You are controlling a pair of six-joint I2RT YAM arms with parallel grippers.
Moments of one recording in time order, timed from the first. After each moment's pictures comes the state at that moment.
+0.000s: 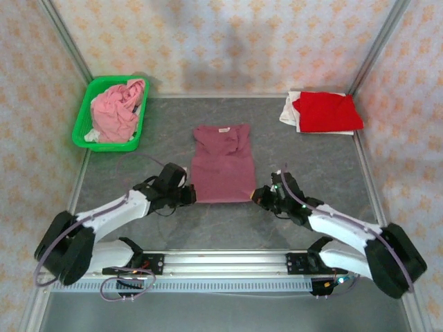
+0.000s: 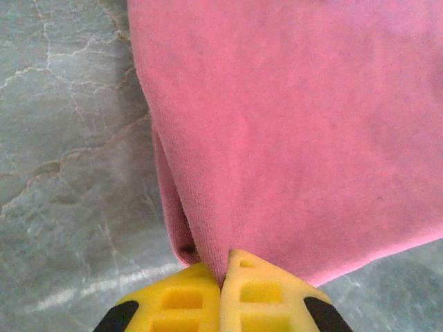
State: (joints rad) left arm -0.53 1.18 0.57 -0.36 0.18 -0.70; right arm 0.64 1.03 0.36 -0.03 -0.22 1.04
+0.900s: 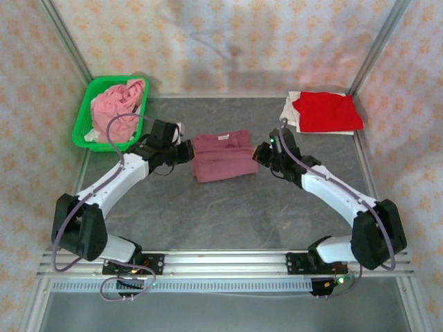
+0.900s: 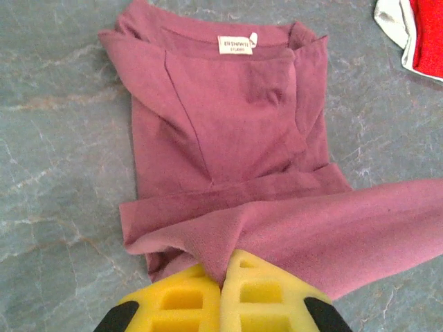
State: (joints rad) left arm -0.31 1.43 1.07 -0.50 0.22 -0.56; right arm 0.47 1.34 0.91 -0.26 -0.05 0.84
